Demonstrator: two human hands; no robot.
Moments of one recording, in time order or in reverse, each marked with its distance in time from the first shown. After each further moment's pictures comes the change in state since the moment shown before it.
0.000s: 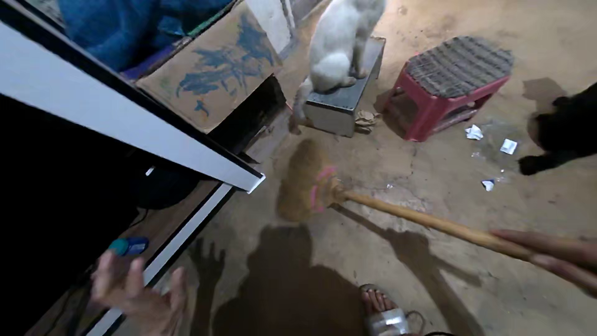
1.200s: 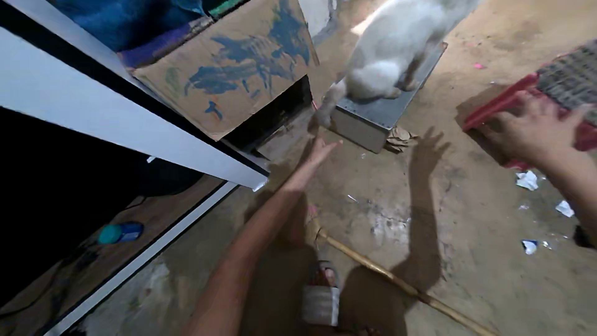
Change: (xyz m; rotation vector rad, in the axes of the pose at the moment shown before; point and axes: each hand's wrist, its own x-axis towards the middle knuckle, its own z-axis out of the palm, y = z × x) left_hand 0.201 0.111 0.353 -1.049 -0.744 -1.037; right_hand 0.316 0.058 -0.126 -0.383 0.585 0.182
